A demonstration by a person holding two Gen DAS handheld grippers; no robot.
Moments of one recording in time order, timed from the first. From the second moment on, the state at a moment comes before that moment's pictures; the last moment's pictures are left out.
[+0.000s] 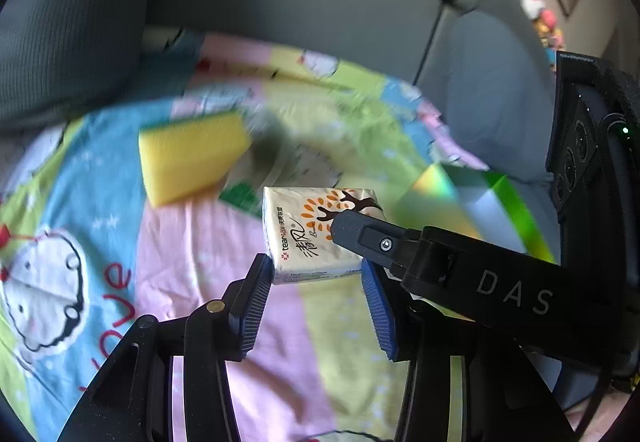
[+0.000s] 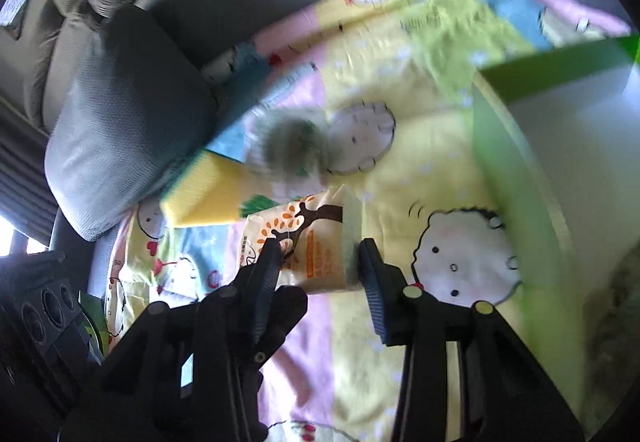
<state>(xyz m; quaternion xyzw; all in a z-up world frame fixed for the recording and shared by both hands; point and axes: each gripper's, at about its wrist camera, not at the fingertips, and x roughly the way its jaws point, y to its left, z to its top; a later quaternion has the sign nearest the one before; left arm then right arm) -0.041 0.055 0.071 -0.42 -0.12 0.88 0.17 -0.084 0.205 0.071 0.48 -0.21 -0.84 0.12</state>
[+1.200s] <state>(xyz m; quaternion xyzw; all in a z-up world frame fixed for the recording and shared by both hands) -0.032 0.231 0.106 -0.40 -0.02 0.85 0.34 -0.004 0.375 0.106 0.36 -0.35 -0.86 -0.04</state>
